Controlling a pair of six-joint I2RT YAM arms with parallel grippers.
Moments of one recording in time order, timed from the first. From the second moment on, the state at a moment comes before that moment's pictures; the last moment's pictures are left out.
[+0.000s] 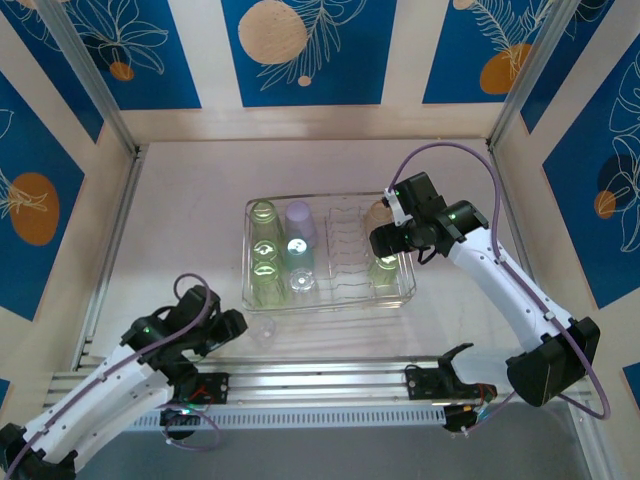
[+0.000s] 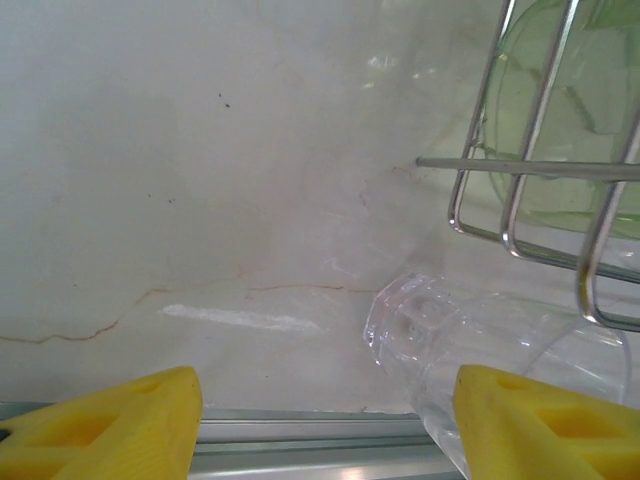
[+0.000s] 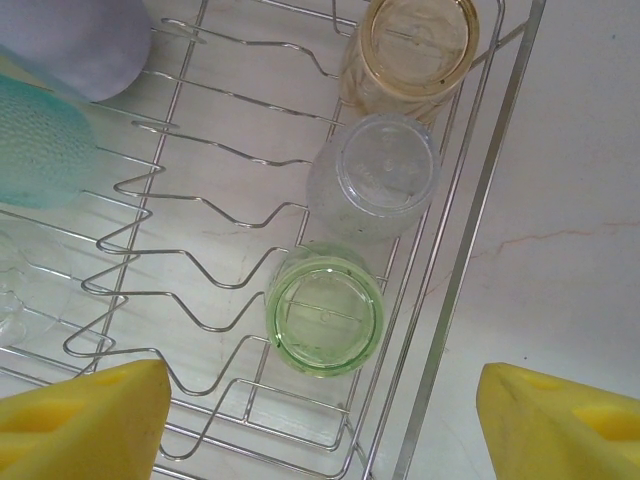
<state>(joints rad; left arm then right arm) -0.68 0.50 0.42 -0.98 0.06 -1.09 0.48 1.25 1.25 -1.07 0.06 0.13</state>
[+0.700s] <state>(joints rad) -0.68 0.61 0.39 -0.85 0.22 -0.90 0.47 1.25 1.25 -1.07 0.05 0.14</state>
